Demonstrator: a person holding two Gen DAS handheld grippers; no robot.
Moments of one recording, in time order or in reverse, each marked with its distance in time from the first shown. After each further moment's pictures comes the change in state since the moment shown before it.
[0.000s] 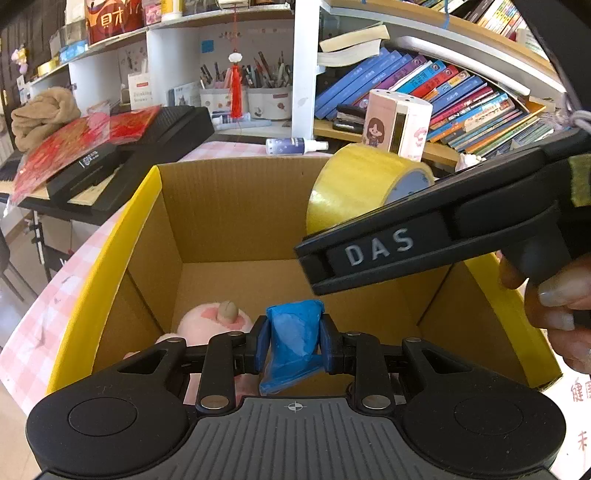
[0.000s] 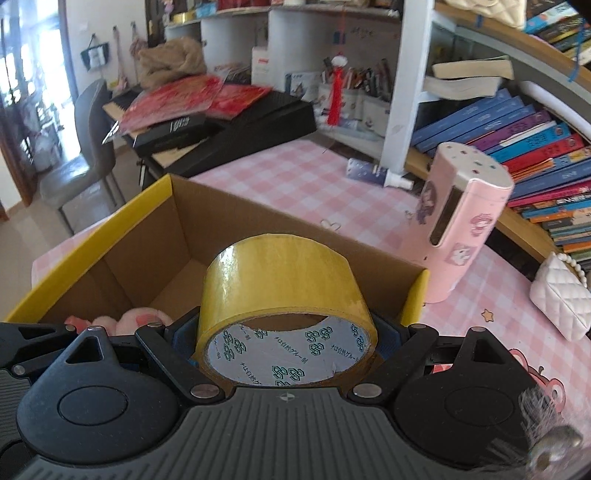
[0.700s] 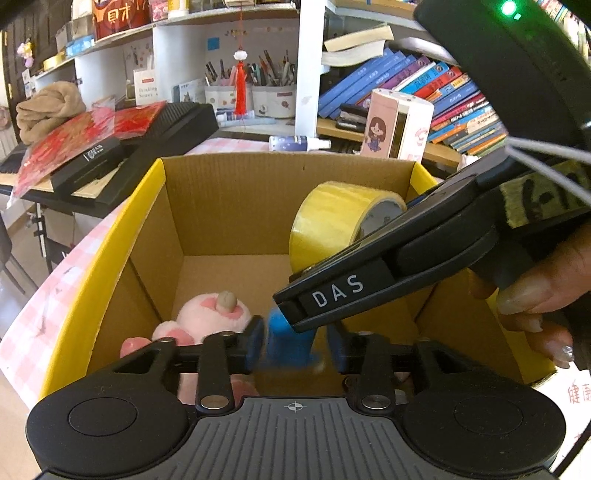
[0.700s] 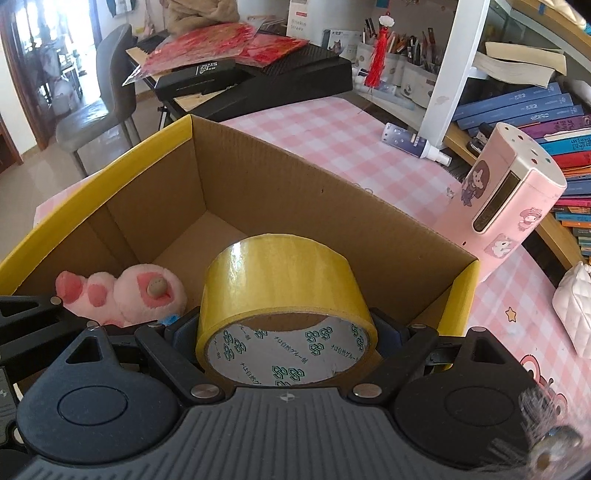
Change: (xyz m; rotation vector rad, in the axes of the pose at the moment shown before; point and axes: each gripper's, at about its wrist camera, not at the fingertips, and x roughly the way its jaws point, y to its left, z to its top) left arm -0.005 -0.002 -0.005 -0.023 -0.006 0.005; right arm 0.026 0.012 0.001 -0.103 0.142 0.040
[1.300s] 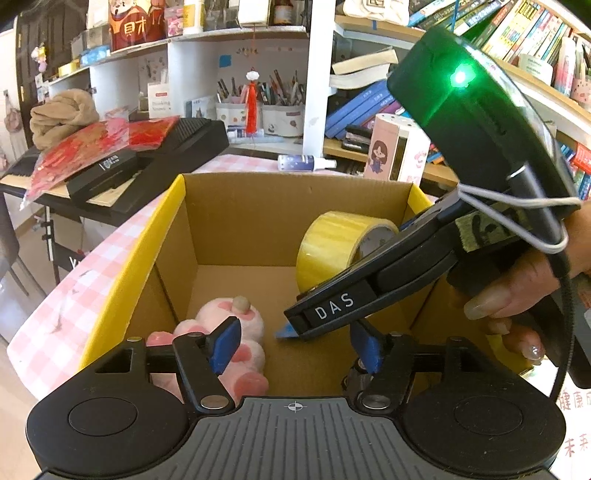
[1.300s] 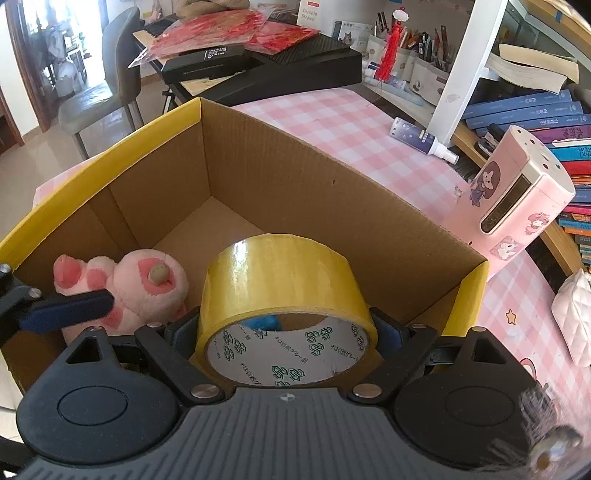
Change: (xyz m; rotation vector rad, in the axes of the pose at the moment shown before) left arm -0.025 0.004 -0.004 -0.025 -0.056 0.011; right arm 0.005 0.006 0.001 -0.044 0.039 -0.009
